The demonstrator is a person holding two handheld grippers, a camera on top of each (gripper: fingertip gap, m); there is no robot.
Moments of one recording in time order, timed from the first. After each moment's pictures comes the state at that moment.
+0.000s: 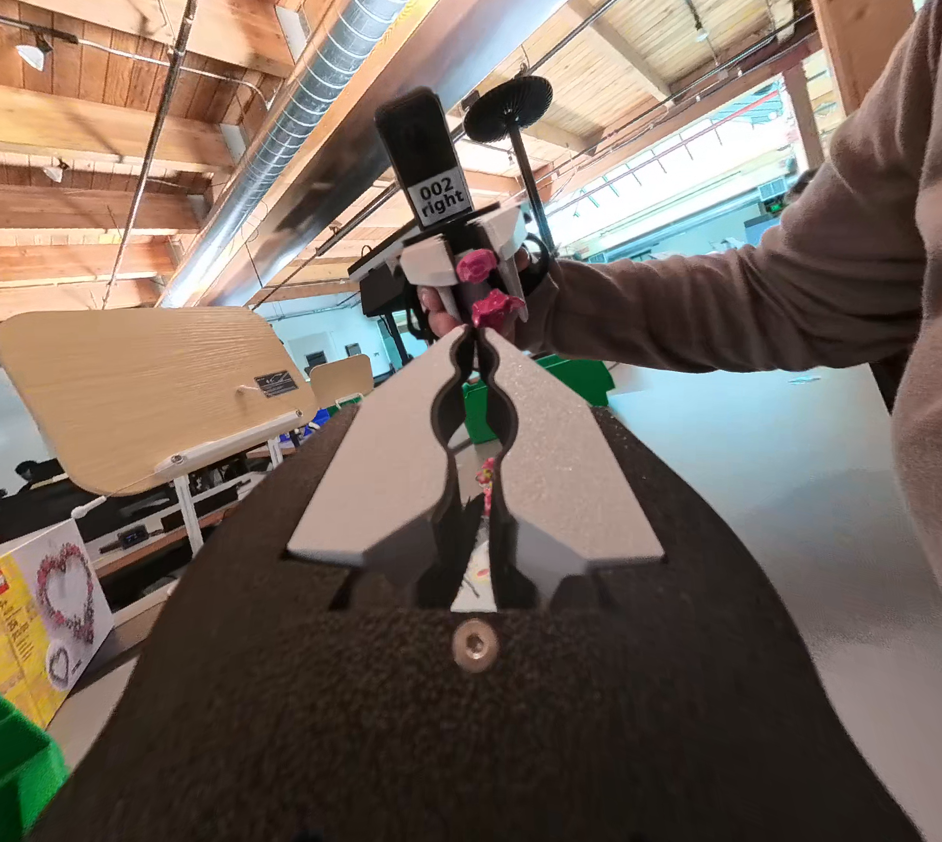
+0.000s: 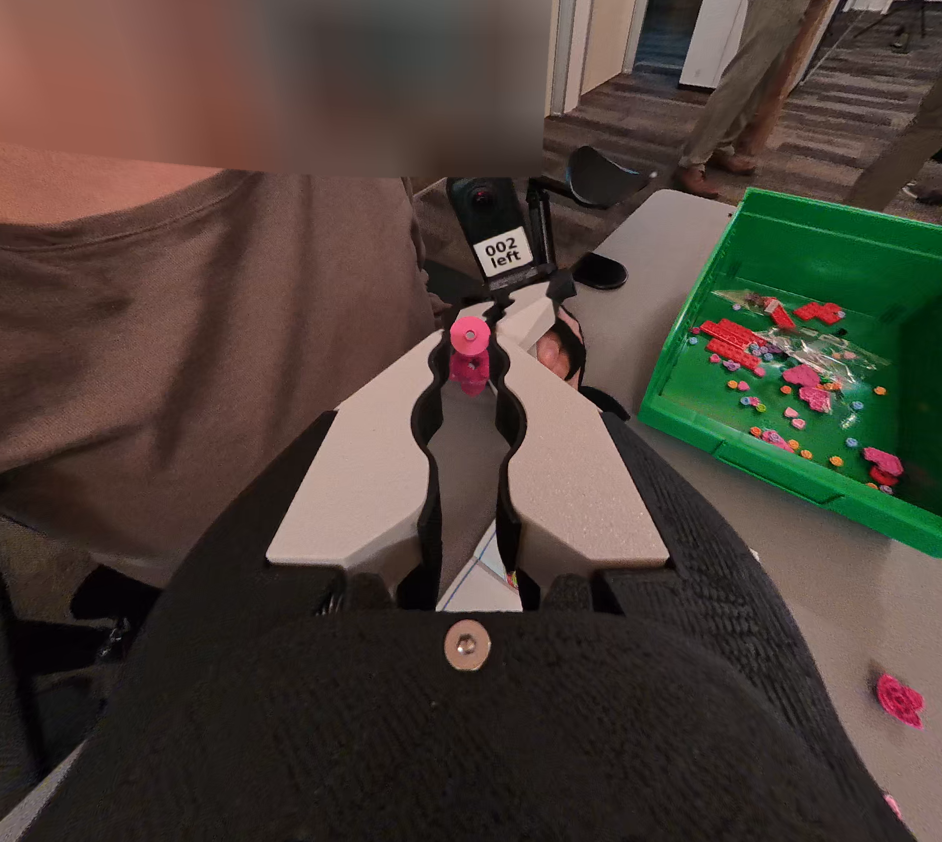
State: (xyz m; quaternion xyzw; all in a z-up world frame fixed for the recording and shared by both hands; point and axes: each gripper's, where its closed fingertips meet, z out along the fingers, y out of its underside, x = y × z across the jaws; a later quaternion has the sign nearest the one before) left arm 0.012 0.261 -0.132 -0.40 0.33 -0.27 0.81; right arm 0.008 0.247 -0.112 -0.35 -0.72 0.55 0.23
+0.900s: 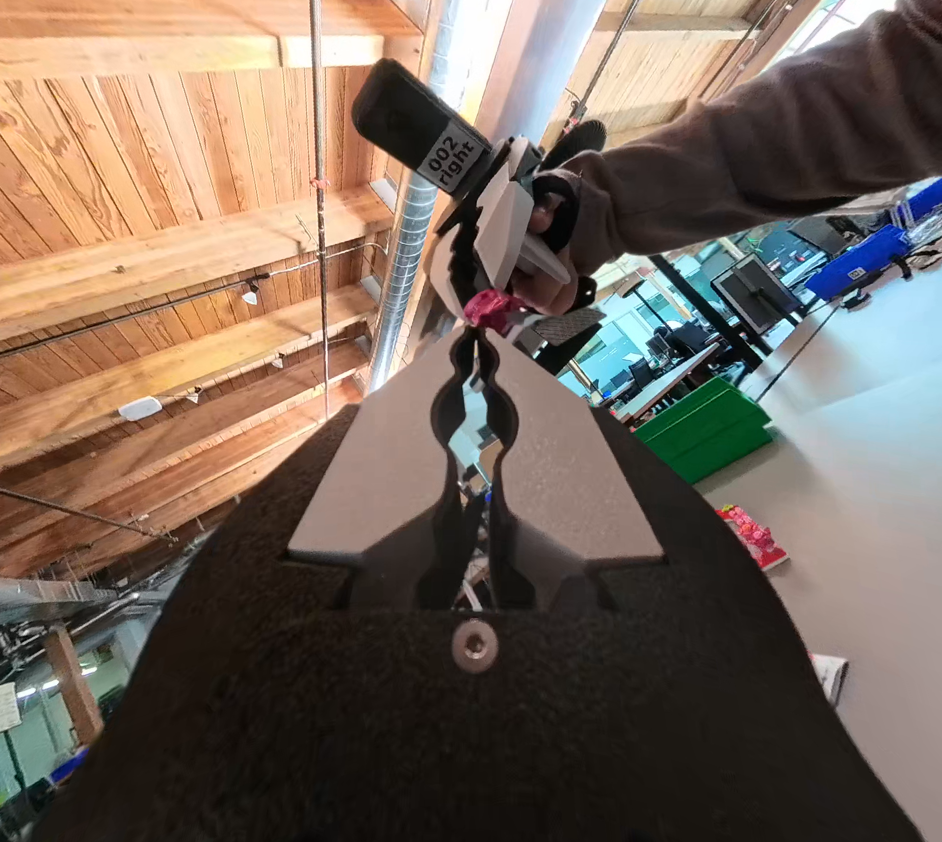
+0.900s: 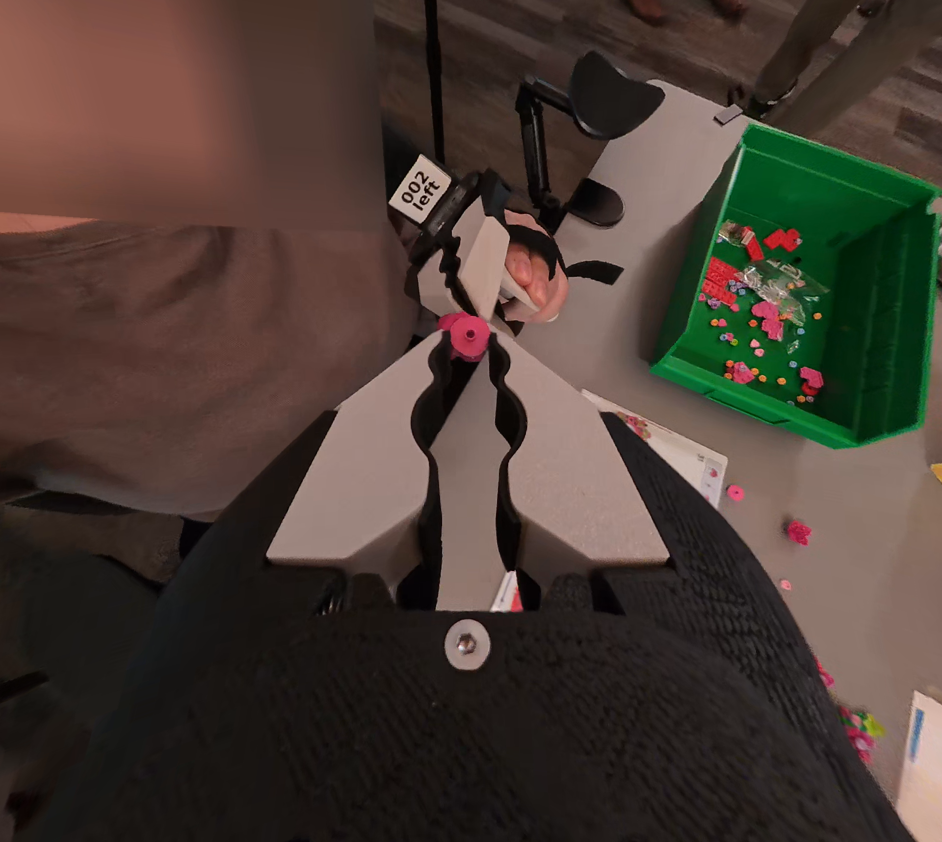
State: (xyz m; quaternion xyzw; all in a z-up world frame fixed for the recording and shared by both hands) left arm 0.025 0.165 -0.048 -0.28 0.34 -0.05 0.90; right arm 0.025 0.162 -0.047 -0.44 -0.79 0.37 0.23
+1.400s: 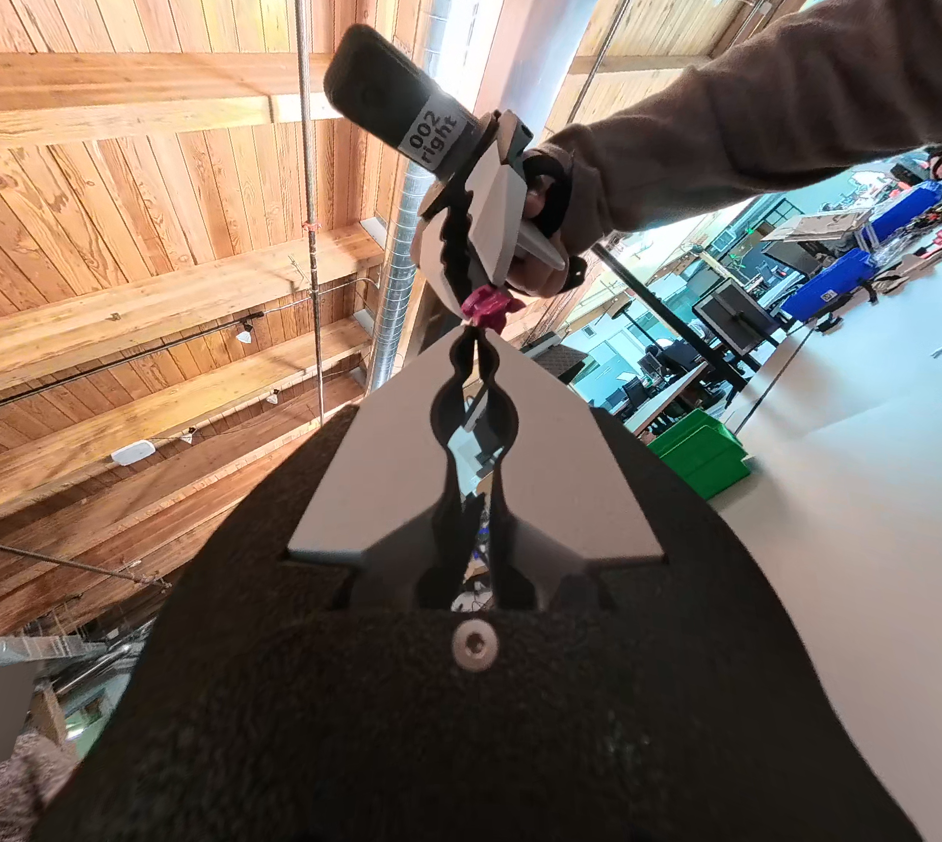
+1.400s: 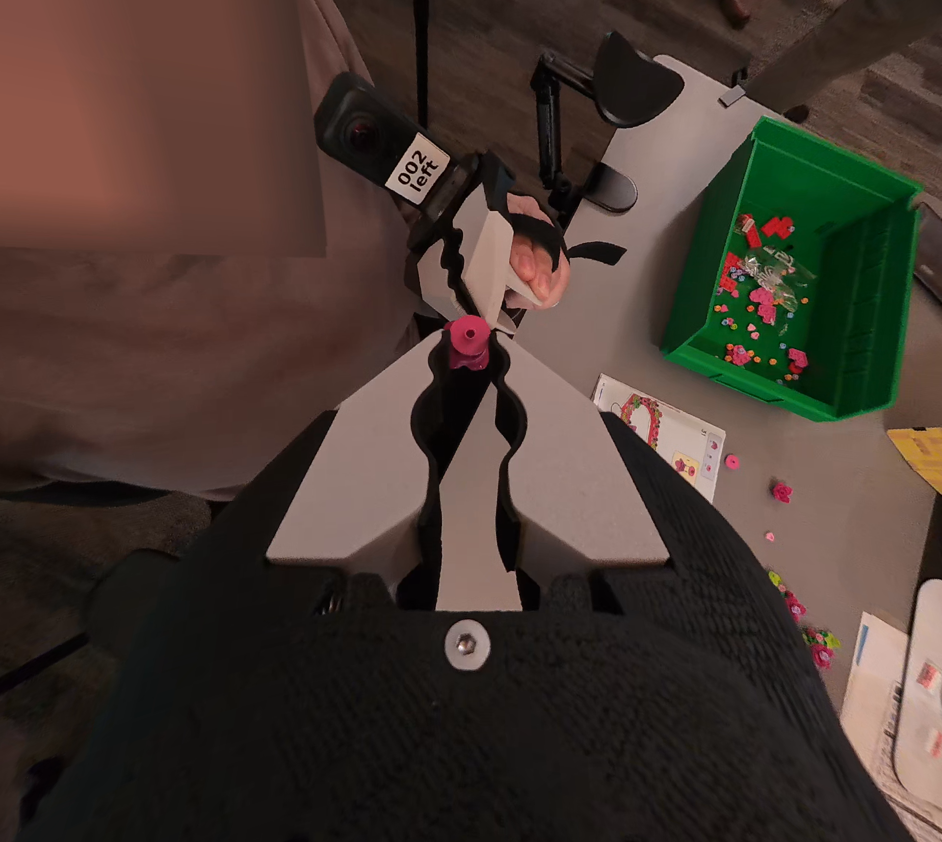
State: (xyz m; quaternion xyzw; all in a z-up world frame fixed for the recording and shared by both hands) left arm 0.045 0.110 -0.027 -0.24 0.36 -0.05 0.90; right arm 0.043 0.102 -0.027 -0.46 -0.80 0.30 0.24
